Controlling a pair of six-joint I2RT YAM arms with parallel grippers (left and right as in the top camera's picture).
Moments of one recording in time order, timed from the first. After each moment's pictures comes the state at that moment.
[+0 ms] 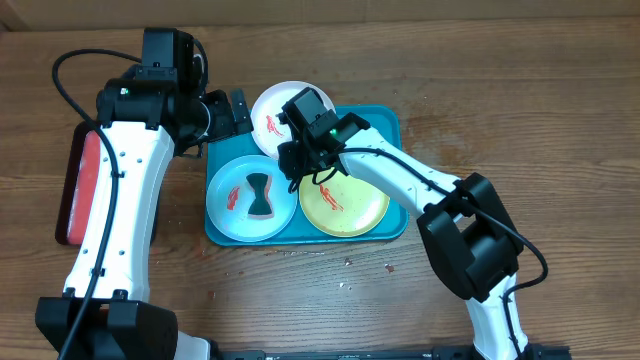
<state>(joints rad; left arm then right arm) -0.06 1.65 1.65 -1.16 0.11 -0.37 0.68 2.17 1.67 -0.62 -0.23 0.38</state>
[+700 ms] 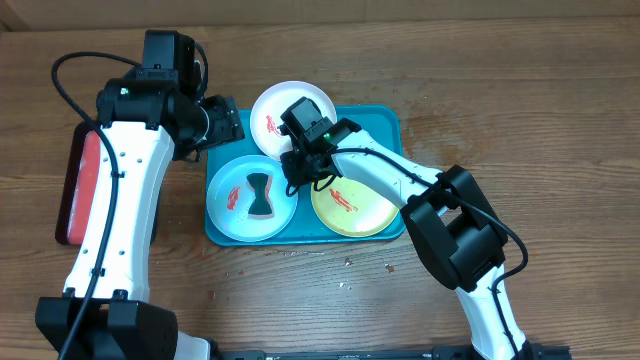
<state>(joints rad) -0.06 1.65 1.65 -1.21 0.08 -0.37 0.68 2.25 1.68 -0.63 -0.22 0.36</state>
